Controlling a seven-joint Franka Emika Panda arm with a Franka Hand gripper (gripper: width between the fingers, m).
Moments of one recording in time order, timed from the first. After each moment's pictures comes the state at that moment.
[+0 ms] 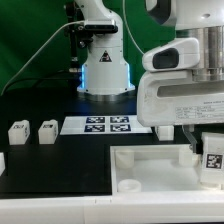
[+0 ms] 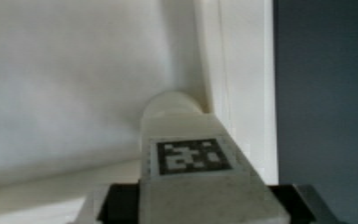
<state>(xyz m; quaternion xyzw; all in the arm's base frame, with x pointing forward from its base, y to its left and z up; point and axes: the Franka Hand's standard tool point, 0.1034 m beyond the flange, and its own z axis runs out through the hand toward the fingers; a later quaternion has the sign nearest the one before) 0.626 0.124 0.075 -0.98 0.16 -0.04 0.05</state>
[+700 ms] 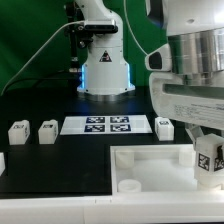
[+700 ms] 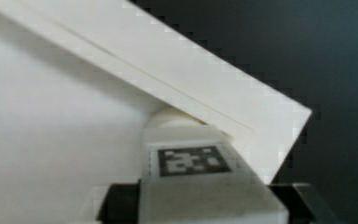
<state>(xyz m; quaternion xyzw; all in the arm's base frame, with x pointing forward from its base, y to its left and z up) 0.631 0.118 0.072 -0.82 0.57 0.01 0.10</state>
